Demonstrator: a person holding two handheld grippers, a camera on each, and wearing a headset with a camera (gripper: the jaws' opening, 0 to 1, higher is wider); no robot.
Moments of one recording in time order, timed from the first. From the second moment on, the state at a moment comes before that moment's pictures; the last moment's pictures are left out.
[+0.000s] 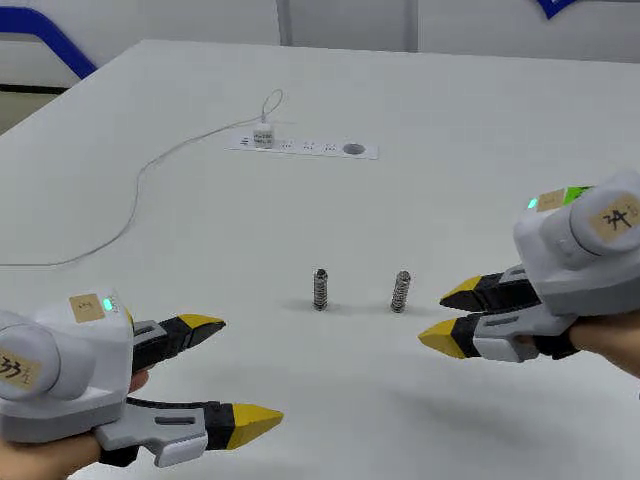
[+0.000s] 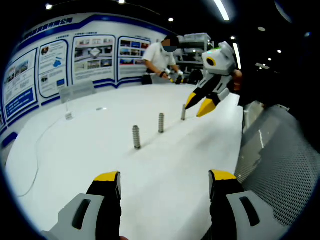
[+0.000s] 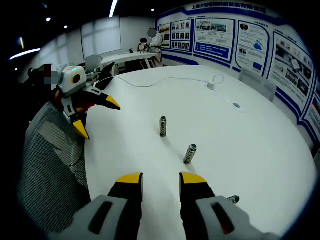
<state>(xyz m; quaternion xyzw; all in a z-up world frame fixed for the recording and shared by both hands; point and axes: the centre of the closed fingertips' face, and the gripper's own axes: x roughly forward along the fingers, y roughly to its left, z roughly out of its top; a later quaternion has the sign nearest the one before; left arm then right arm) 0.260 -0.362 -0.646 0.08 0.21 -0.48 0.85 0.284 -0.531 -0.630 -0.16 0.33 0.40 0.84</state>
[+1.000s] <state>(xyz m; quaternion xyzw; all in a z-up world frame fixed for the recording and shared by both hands) 0.263 -0.362 -0.648 0.09 0.21 -0.48 0.84 0.275 -0.624 -0.630 -0.13 0.26 0.33 0.90</state>
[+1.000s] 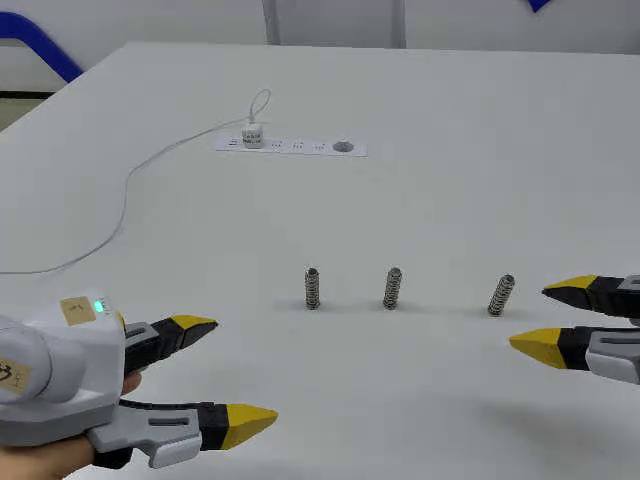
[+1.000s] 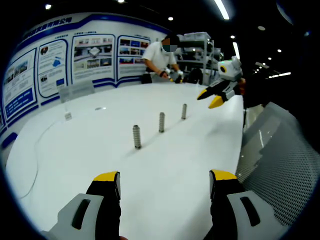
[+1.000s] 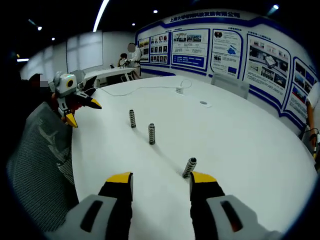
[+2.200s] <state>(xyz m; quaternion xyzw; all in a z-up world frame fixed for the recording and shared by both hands) 0.266 -0.362 -0.652 0.07 0.21 -0.48 0.85 0.265 -0.640 -0.636 -0.10 0.21 0.32 0.92</state>
